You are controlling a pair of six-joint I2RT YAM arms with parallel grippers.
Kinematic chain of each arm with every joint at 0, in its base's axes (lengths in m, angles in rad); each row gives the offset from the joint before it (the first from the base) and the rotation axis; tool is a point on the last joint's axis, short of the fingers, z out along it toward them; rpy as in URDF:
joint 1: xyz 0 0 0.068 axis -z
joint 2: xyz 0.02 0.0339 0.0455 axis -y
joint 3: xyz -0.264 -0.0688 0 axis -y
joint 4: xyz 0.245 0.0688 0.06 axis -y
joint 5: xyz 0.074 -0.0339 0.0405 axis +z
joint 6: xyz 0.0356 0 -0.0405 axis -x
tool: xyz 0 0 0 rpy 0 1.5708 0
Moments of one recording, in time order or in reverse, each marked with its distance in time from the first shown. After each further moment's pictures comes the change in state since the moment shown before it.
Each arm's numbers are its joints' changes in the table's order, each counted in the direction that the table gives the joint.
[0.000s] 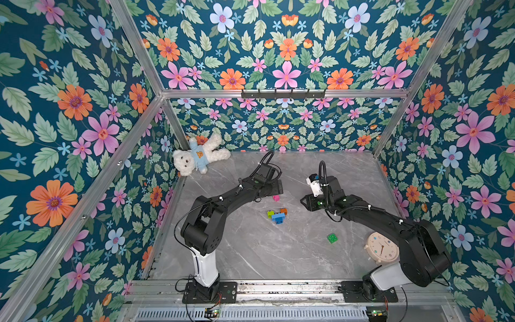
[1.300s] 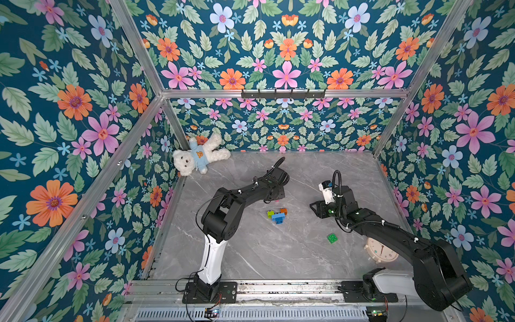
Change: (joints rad) left arm 0.053 -0.215 0.161 -0.093 0.101 0.044; right arm 0.065 0.171 -0.209 0.114 0.016 -0.001
